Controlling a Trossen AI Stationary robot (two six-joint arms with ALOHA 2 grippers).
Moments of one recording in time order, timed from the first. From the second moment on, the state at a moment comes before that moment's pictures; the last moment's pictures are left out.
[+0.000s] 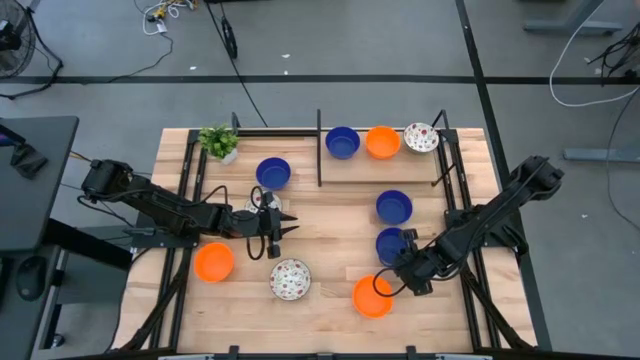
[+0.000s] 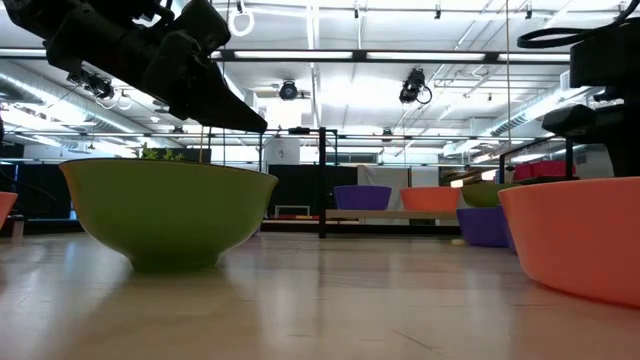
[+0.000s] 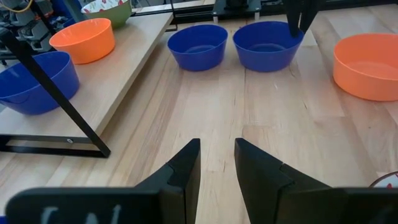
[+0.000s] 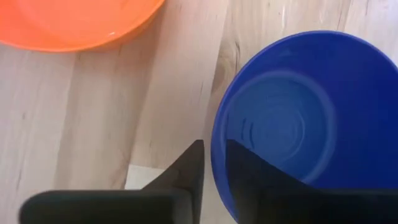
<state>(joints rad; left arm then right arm) -0.23 1.33 0.50 0.41 -0.44 -0.04 0.65 1.40 0.72 -0.67 0.22 0.40</state>
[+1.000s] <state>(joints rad) -0.23 1.33 0.50 0.44 -0.44 -0.04 0.29 1.41 1.17 -0.71 0.54 -0.33</state>
